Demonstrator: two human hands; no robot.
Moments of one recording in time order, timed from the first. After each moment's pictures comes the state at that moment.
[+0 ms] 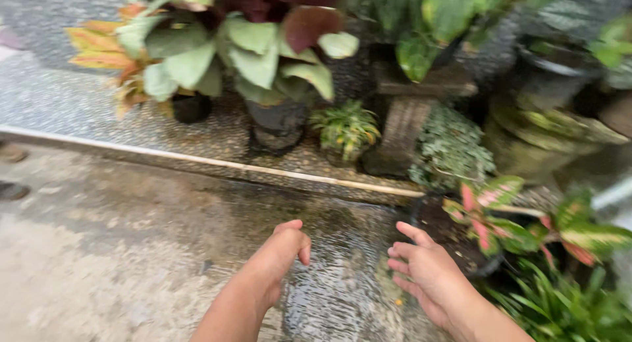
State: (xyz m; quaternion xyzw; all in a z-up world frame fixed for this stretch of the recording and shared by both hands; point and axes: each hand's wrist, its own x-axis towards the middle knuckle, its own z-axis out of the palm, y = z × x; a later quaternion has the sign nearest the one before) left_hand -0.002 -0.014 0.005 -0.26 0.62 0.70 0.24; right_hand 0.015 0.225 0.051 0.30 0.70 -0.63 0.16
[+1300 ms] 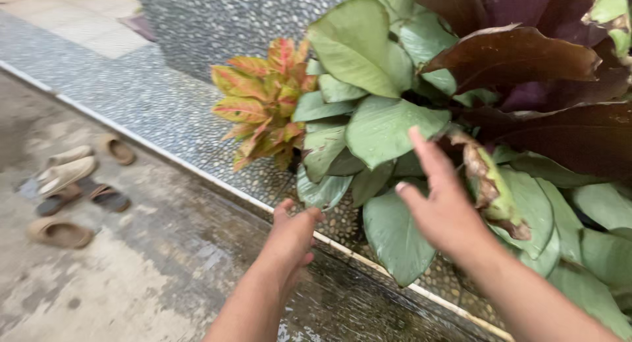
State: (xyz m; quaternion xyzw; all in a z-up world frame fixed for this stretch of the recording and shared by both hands) left_hand -0.308 -0.376 0.060 -0.39 0.55 0.73 0.09; right_hand -0.387 -0.178 0.145 -0.18 0.94 -0.30 0.00
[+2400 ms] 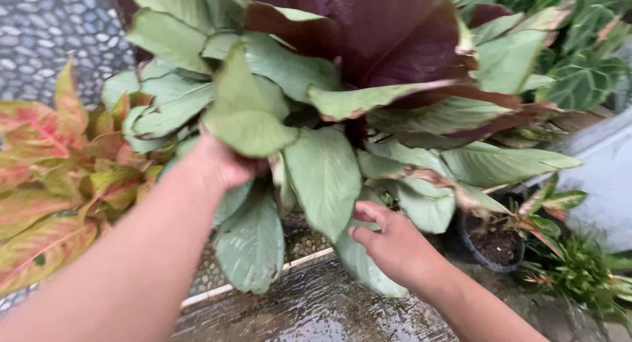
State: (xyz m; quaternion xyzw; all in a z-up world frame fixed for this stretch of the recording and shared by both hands) left_hand -0.600 -0.423 0.135 0.01 0.29 0.87 0.39; right_hand -0.359 -0.248 0.144 0.28 0.87 -0.40 0.04
